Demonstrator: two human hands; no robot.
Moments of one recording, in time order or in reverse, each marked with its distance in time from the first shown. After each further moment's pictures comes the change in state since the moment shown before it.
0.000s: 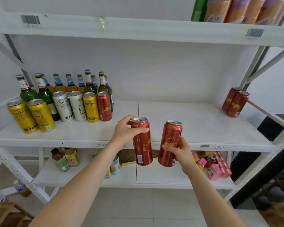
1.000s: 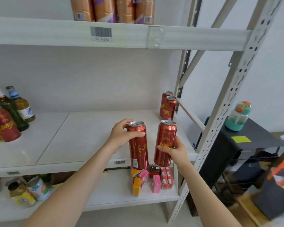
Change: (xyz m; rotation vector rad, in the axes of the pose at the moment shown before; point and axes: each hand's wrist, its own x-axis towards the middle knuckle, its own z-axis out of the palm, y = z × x) left_hand 0.084 0.101 0.376 -0.029 -0.139 -0.009; right_hand 0.116 -0.001 -0.372 -0.009 0.077 -0.068
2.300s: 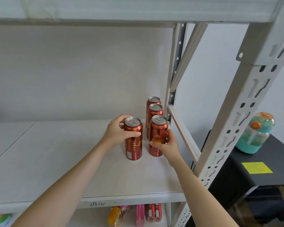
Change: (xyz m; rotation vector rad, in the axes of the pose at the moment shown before) left_hand 0.178 -0.007 0.108 0.115 0.083 0.131; right_hand 0.226 0.042 -0.067 -0.027 -0.058 -0.053
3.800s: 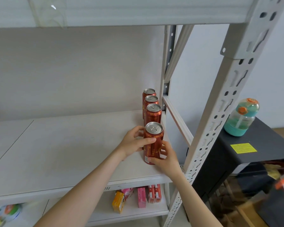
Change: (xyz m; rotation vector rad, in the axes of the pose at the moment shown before) left_hand -0.064 0.014 0.046 -0.266 -0.337 -0.219; right_hand -0.092 0.029 -0.002 -0.151 -0.015 -0.059
